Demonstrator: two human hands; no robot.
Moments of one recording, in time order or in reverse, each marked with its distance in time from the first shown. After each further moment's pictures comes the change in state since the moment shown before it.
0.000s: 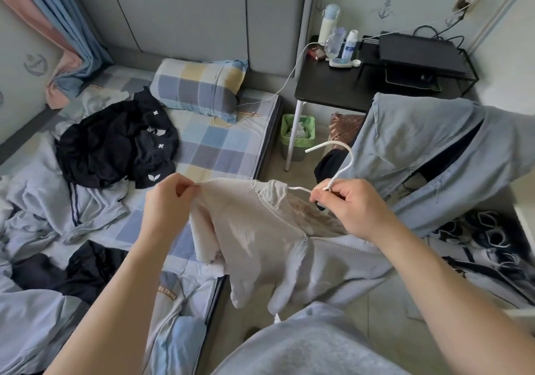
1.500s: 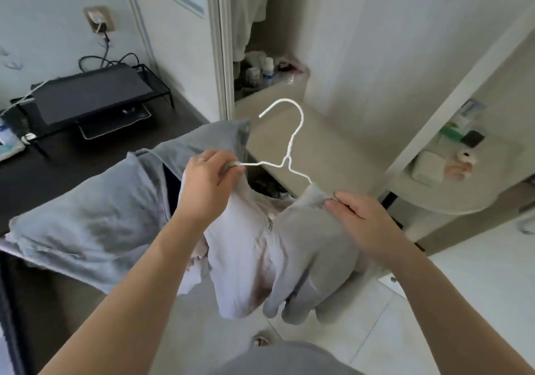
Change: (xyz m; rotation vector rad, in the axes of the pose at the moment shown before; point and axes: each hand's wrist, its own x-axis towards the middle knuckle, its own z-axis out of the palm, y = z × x) left_hand -0.121 0.521 0.434 -0.274 -0.830 1.104; right_hand -0.218 0.208 -0.360 -0.043 0.824 0.611
